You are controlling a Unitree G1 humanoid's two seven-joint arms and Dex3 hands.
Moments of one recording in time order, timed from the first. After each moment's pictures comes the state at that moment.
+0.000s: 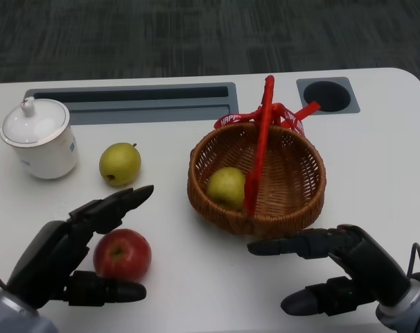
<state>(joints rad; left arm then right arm) -0.15 0.26 0.09 0.63 0.41 -1.01 -0.13 -0.29 -0.09 0.14 0.89 0.11 -1.23 0.61</state>
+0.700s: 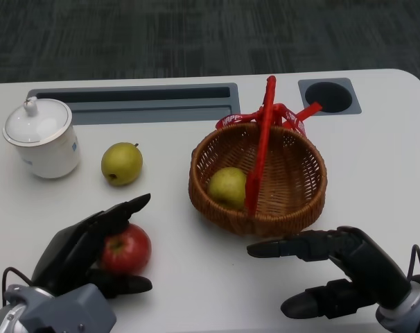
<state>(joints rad) -0.38 0.29 -0.19 1.10 0.56 -0.90 0.28 -0.27 -0.09 0.14 0.85 0.12 -1.22 0.61</state>
